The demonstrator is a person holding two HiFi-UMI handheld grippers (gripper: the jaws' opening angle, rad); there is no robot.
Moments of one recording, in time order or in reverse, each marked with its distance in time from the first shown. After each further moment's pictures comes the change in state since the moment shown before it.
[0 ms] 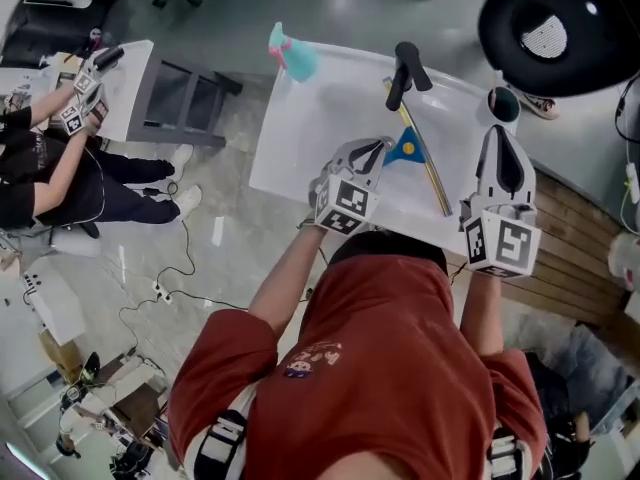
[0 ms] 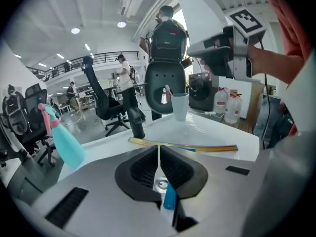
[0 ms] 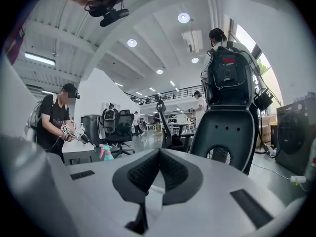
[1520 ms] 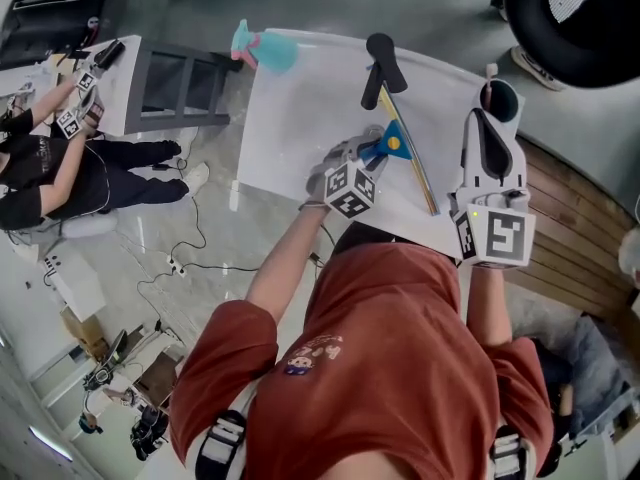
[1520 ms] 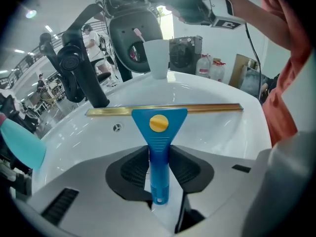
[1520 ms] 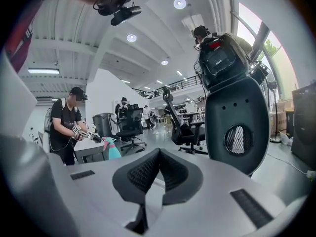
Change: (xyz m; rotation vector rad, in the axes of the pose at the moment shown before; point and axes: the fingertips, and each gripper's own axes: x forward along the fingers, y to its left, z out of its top) left arm 0.098 -0.041 -0.077 0.170 0.373 -0.204; right arm 0.068 -0.033 -0.039 0.045 0.105 0.173
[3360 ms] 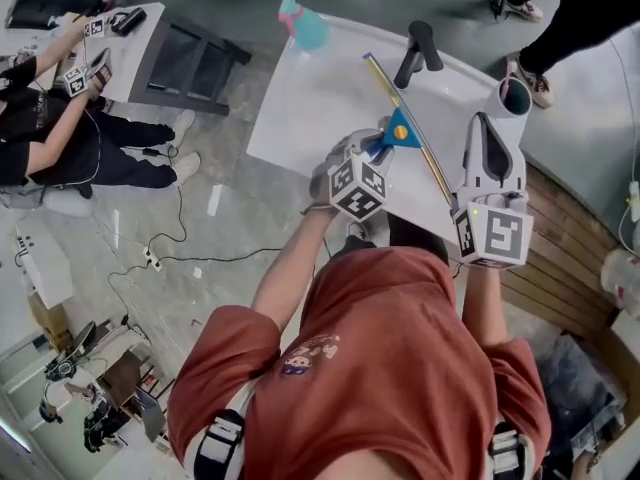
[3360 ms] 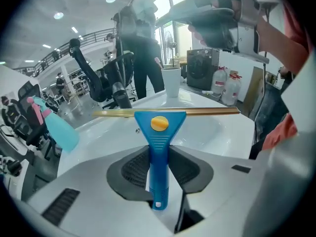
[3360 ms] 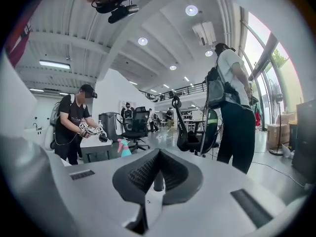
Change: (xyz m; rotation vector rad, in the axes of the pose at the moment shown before) left arm -0.103 -0.003 -0.015 -0.167 -0.082 0.150; right arm -0.046 0.099 0.012 -0.102 -0.047 0.027
